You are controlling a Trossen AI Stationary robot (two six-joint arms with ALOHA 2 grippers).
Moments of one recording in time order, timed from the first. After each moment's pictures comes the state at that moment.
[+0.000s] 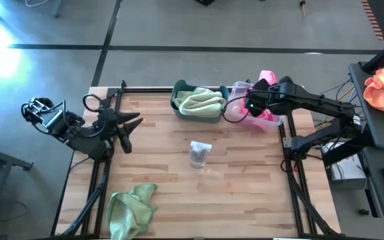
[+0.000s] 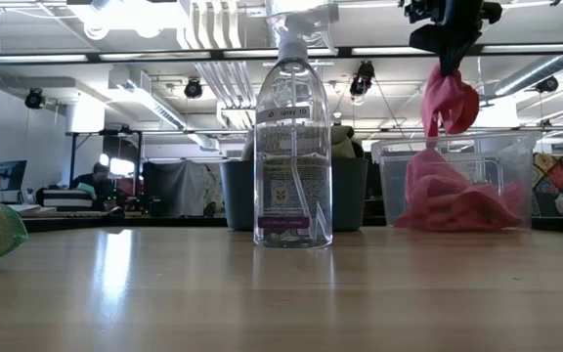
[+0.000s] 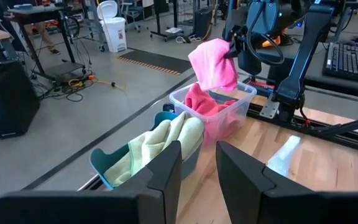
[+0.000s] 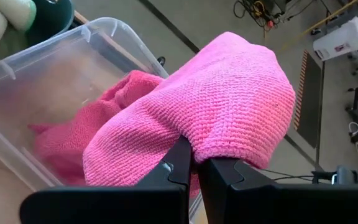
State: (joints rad) left arm -0.55 1.00 1.35 -0.89 -1.07 -0.51; right arm -0.27 1.34 1.47 -1.54 0.78 0.58
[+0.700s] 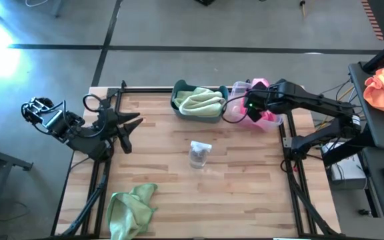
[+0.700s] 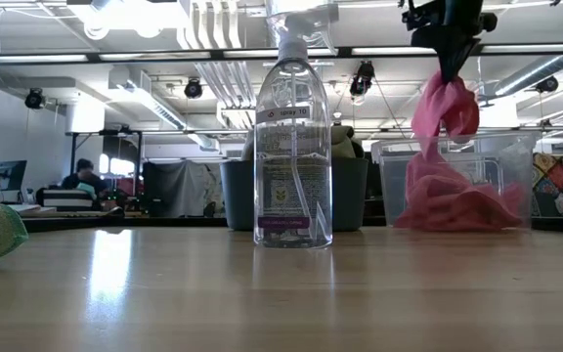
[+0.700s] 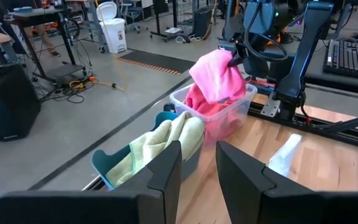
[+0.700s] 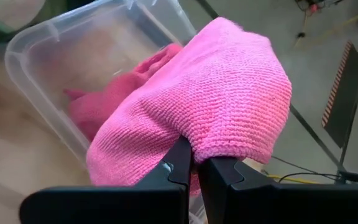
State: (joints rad) left arm -0.55 1.00 1.35 -0.89 -1.07 -0.49; right arm -0.27 1.35 1.46 -1.53 0.62 0.51
